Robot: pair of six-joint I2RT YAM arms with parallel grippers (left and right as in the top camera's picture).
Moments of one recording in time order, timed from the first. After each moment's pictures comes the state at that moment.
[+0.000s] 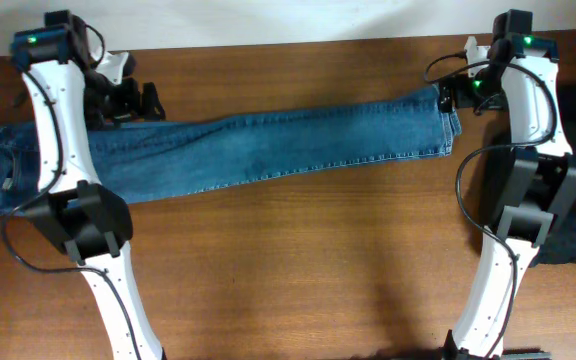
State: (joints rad) left arm 0.17 2.50 2.66 -1.66 0.29 0.16; right arm -0.24 2.44 2.28 -1.14 -0.10 -0.26
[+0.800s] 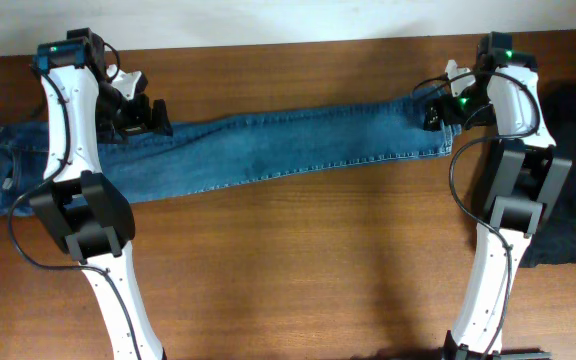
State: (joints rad) left arm 0.16 2.50 2.50 -1.57 0.26 0.16; right arm -0.24 2.56 2.28 -1.16 -0.16 -0.35
